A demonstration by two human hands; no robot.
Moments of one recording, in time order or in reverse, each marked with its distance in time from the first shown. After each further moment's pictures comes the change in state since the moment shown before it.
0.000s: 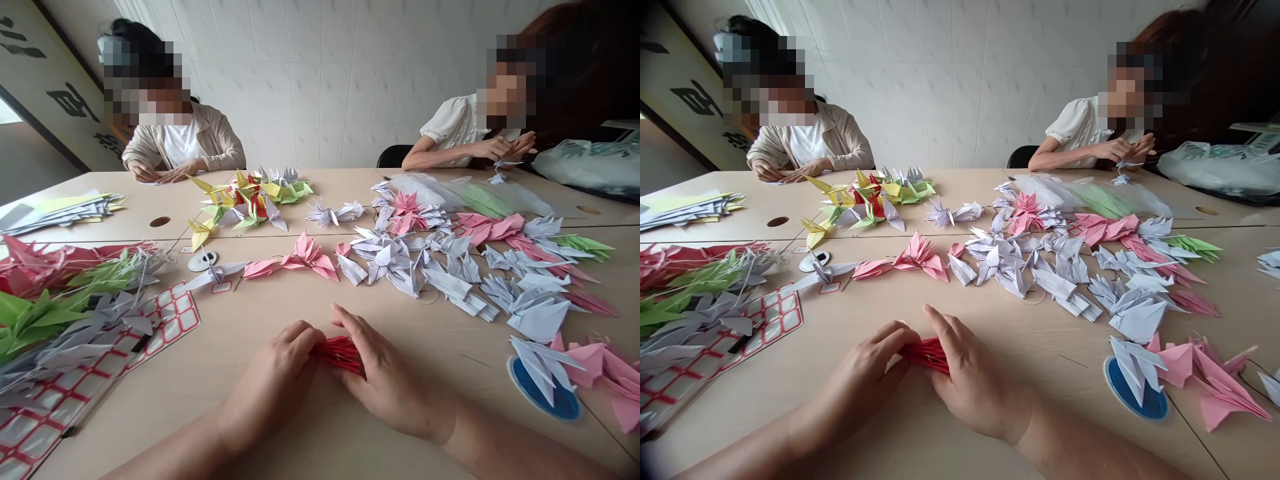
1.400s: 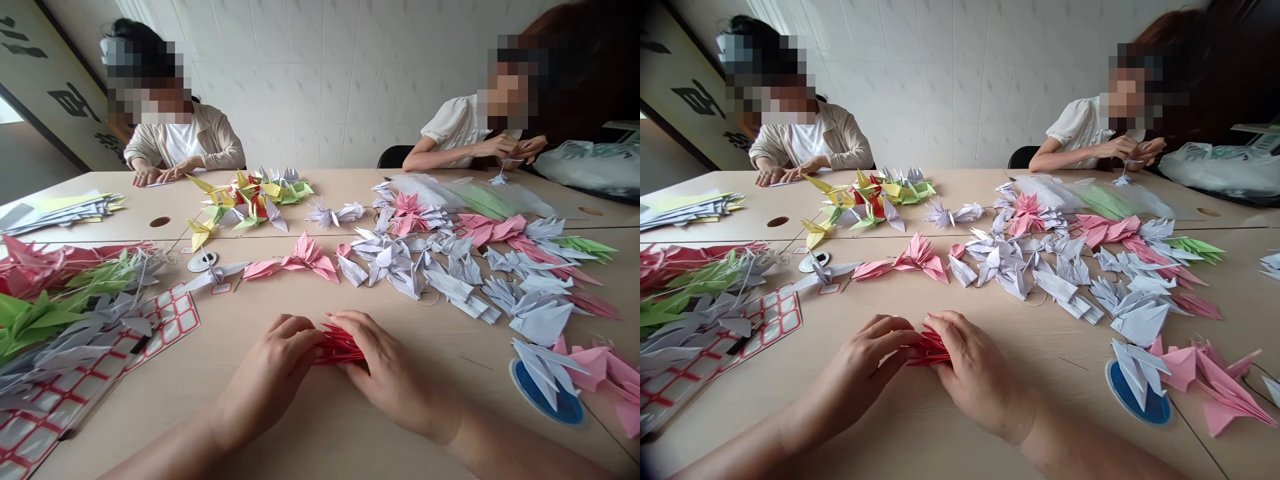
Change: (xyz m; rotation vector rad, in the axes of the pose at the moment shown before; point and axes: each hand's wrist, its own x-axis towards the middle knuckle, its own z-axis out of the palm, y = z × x) left_hand 0.003 0.001 -0.010 0.035 0.067 0.092; right_hand 0.005 0.006 -0.003 -0.114 0.079 -0.060
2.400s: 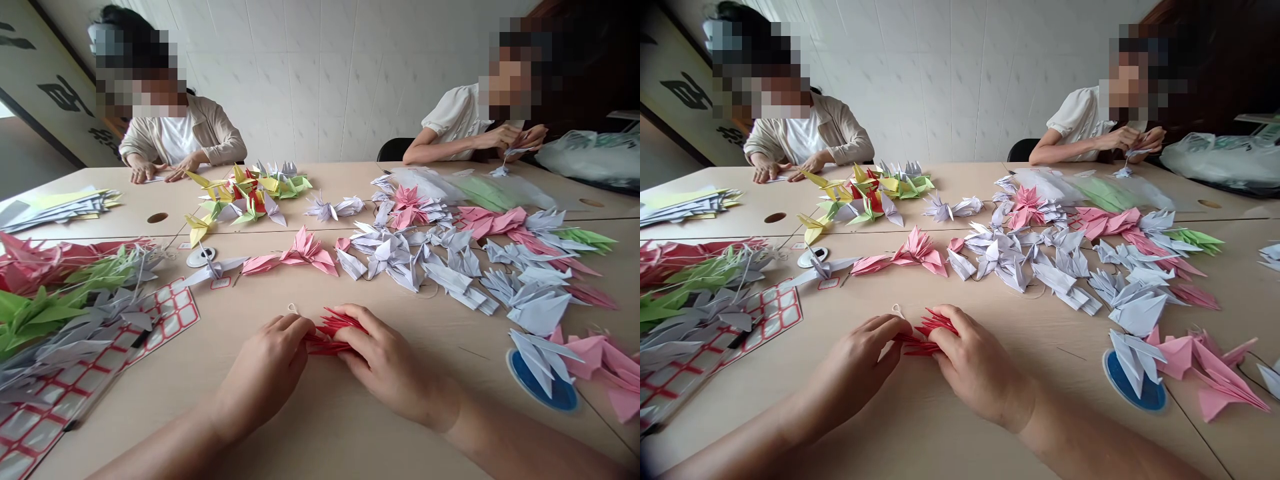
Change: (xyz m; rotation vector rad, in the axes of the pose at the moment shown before) left_hand -0.003 -0.003 0.004 0.181 -0.059 -0.124; right_hand 0.004 -0.008 -0.012 -0.054 -0.097 -0.025
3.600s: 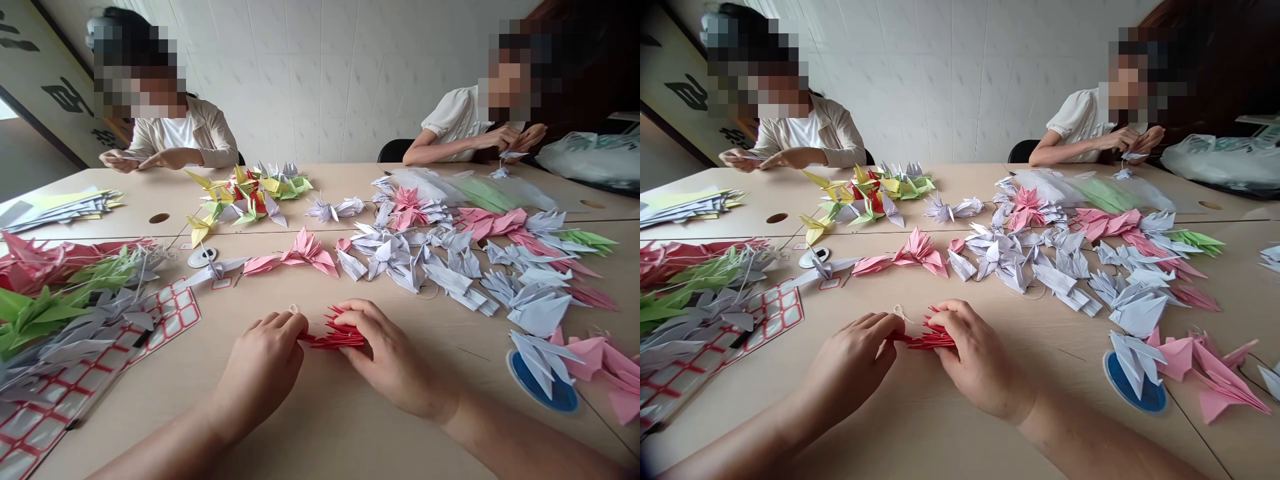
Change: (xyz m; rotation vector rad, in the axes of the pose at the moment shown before) left_hand 0.000 0.002 -0.006 0.182 0.031 -0.087; right_hand -0.001 0.010 0.007 0.092 0.110 0.054
